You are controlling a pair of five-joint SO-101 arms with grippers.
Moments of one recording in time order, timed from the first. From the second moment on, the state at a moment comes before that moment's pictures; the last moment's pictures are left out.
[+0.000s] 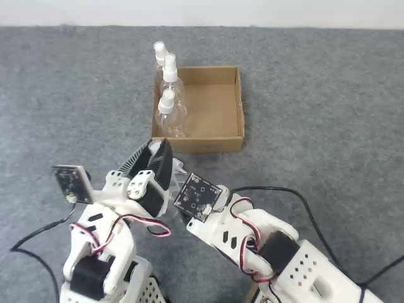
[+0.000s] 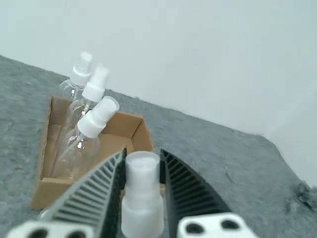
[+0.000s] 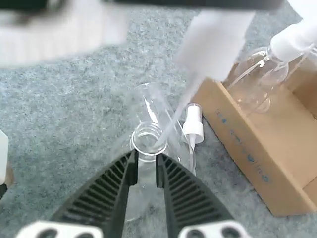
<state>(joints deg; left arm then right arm) 13.2 -103.3 74.9 54.4 32.9 -53.8 -69.2 70.3 43.3 13.4</state>
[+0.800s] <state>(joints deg) 13.2 -103.3 74.9 56.0 33.1 -59.2 -68.7 69.4 50.8 9.5</state>
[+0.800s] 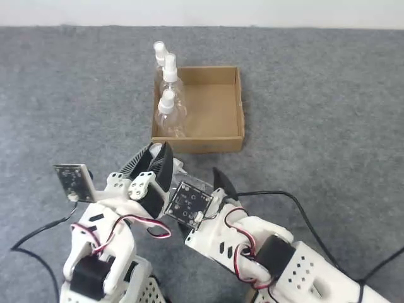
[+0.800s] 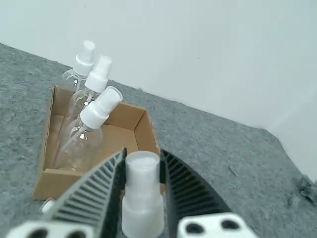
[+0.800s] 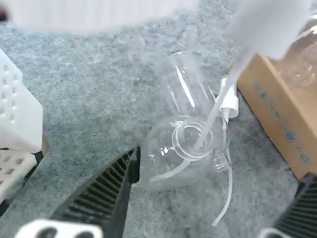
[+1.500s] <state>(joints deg) 13.2 -103.3 75.0 57.5 31.3 -59.4 -68.7 77.4 42.7 9.2</state>
